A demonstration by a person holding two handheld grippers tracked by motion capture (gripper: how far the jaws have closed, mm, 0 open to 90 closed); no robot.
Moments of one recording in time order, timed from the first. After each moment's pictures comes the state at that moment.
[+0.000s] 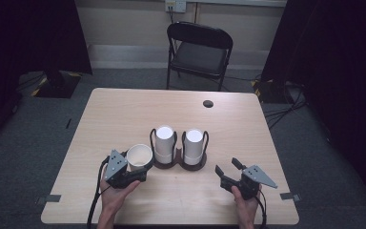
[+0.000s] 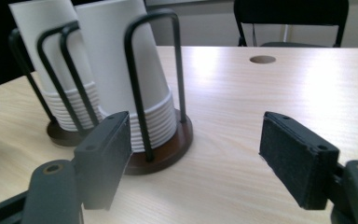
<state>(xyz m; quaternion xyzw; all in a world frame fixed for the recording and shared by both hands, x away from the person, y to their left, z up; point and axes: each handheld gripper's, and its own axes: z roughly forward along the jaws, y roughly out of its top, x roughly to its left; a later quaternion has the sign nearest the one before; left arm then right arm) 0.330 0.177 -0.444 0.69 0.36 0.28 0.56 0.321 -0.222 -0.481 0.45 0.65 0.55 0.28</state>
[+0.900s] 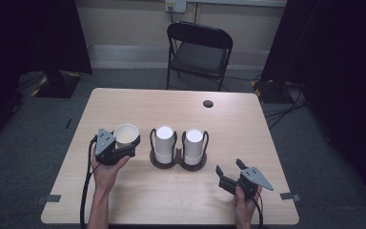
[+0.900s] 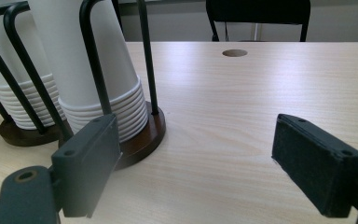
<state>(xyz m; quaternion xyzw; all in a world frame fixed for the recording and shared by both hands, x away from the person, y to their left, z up) 0.384 0.209 -0.428 0.66 0.41 0.33 0.54 0.323 -0.220 -0.494 0.47 0.63 0.52 0.32</state>
